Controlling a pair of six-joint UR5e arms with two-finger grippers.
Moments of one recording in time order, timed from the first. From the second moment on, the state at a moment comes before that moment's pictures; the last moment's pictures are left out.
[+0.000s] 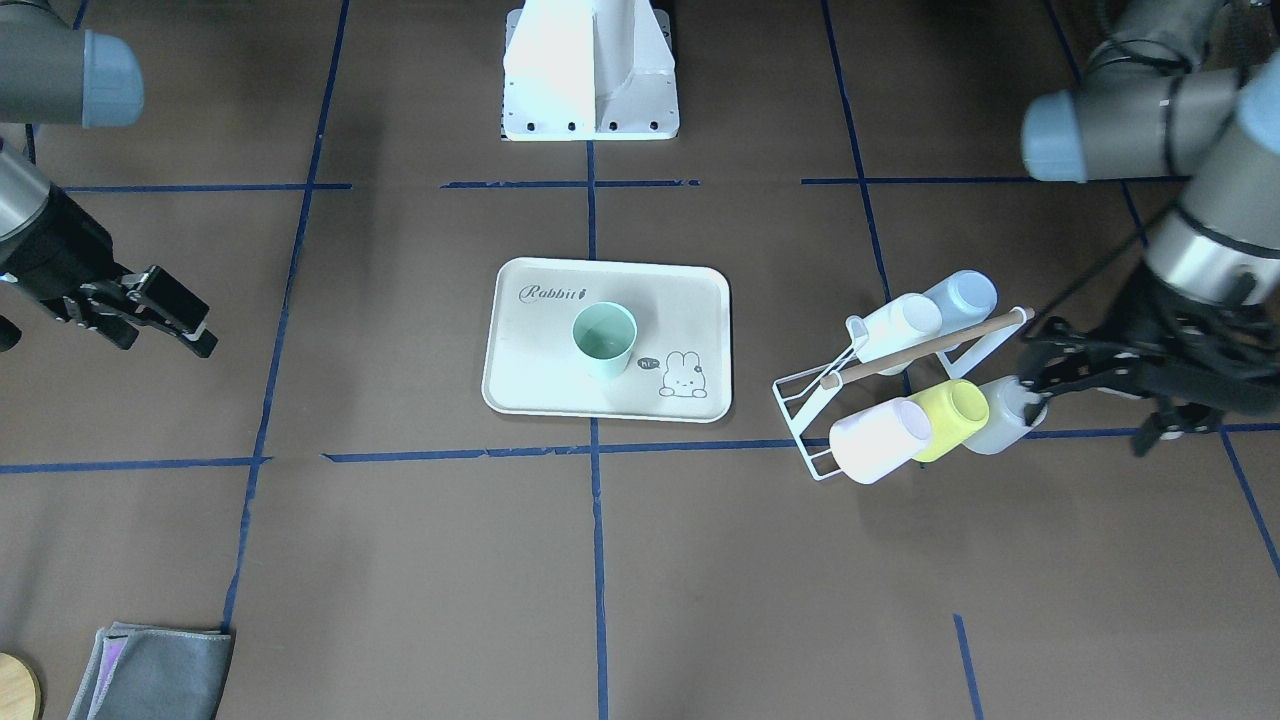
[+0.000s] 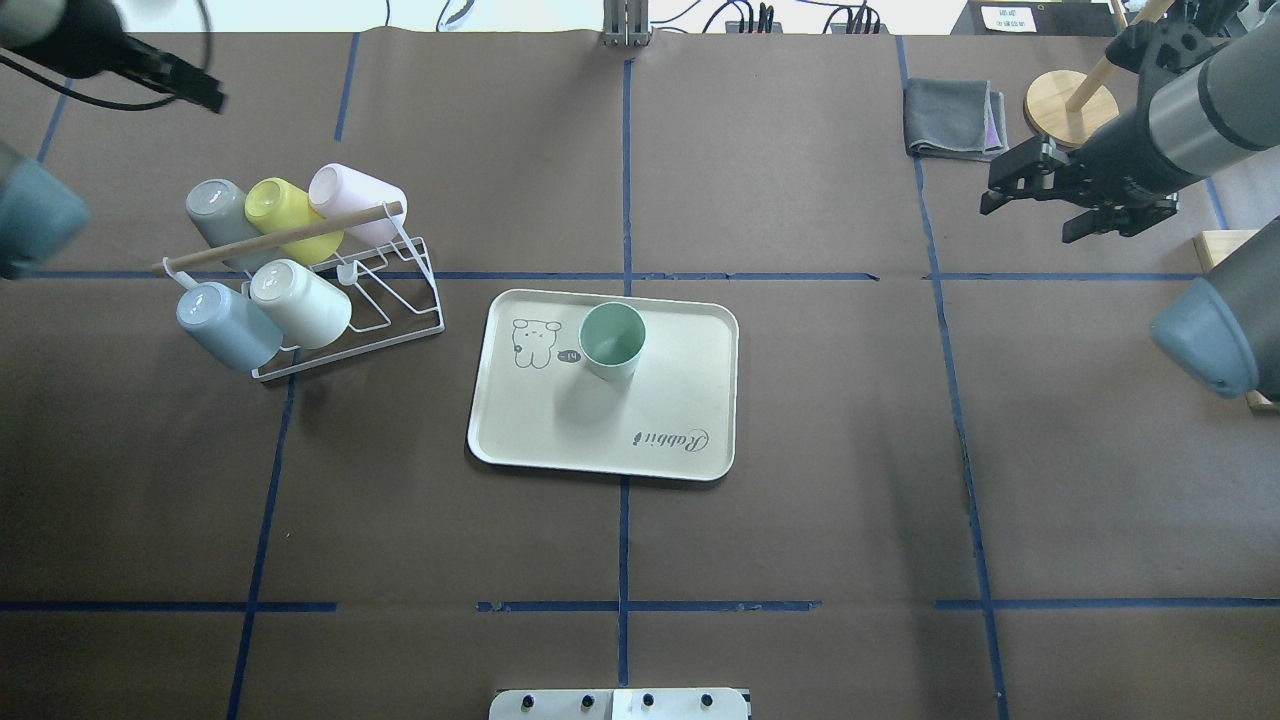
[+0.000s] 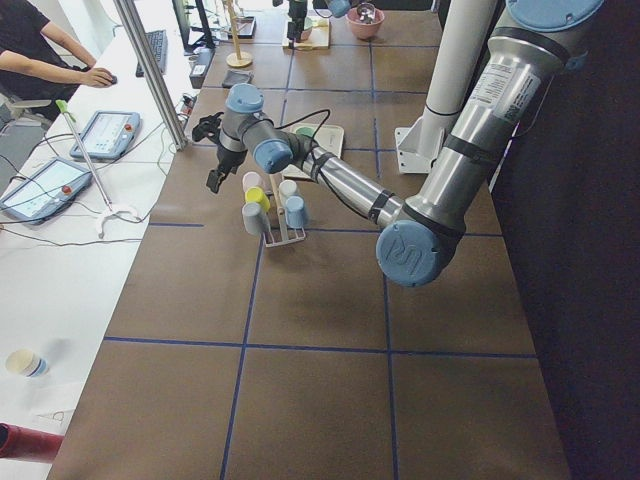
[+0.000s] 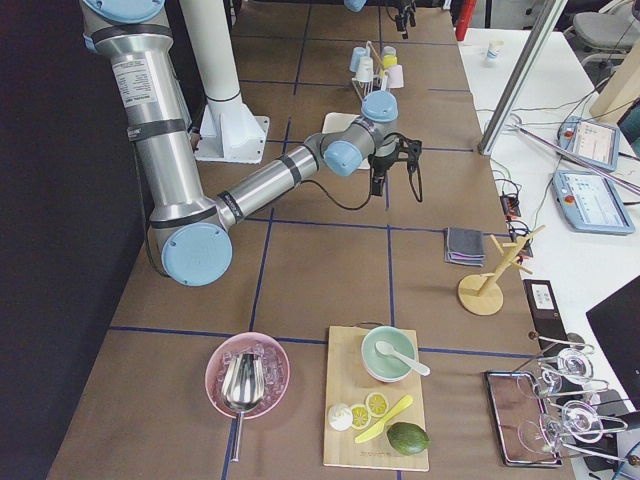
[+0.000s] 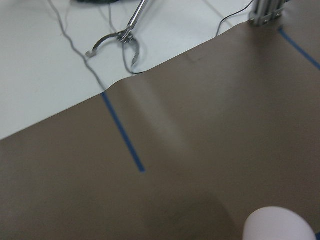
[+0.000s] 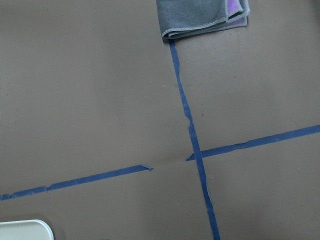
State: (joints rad) left arm -1.19 -1.96 -1.66 -1.81 -2.12 -0.44; right arm 1.07 -1.35 1.87 -1.35 2.24 1.07
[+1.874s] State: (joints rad) left arm -1.52 -1.65 -1.58 -1.40 -2.39 0.03; right arm 1.56 -1.61 1.70 -1.80 2.35 -0.24
